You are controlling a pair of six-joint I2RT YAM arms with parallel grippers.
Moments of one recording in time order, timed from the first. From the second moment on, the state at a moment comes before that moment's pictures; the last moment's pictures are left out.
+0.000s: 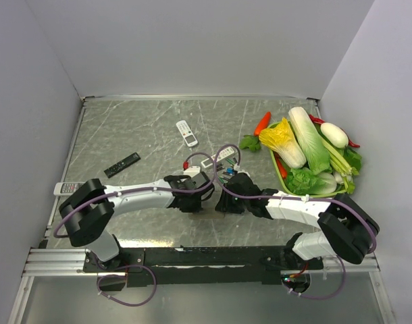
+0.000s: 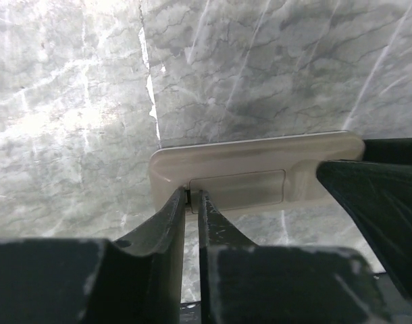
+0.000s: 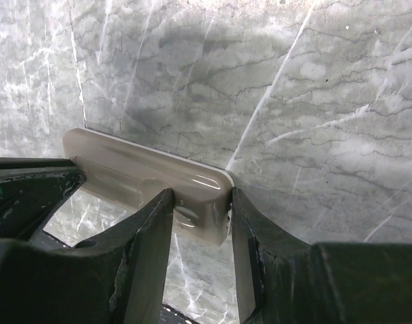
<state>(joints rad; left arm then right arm) -1.04 1.61 0.98 -0.58 -0.26 -0.97 0.81 1.36 0.52 -0.06 -0.02 0.87</state>
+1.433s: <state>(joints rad) -1.00 1.29 0.81 -0.03 -0.04 -1.18 0.88 1.40 0.54 0.00 0.04 0.94</state>
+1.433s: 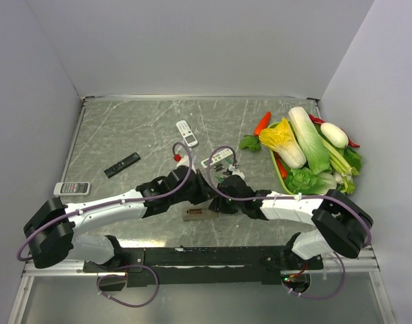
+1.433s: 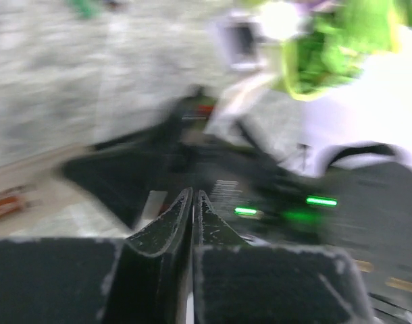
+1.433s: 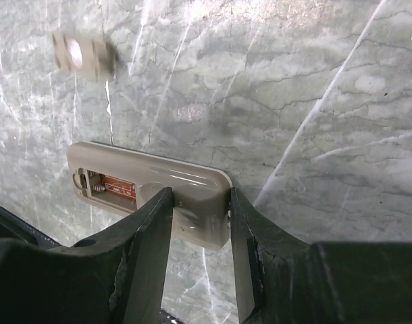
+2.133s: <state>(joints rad) -0.85 0.77 0.49 -0.34 -0.31 -1.04 0.89 1.26 0.70 -0.29 0.06 0.51</state>
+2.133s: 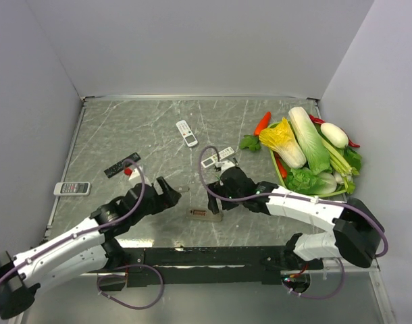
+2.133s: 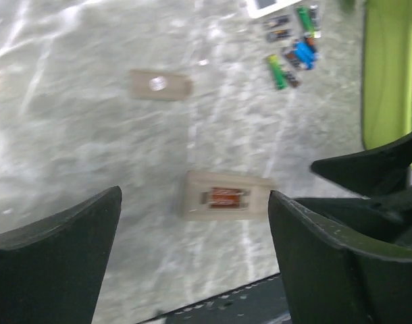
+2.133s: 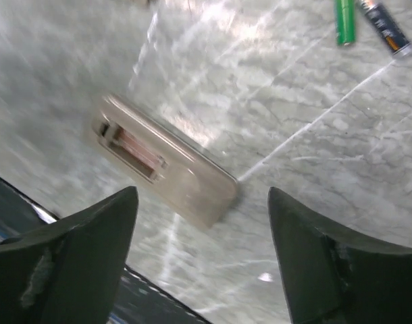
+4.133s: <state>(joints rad) -0.84 0.28 0.04 0.23 -0.36 -1.20 1.12 1.34 0.61 0.21 0.08 0.45</state>
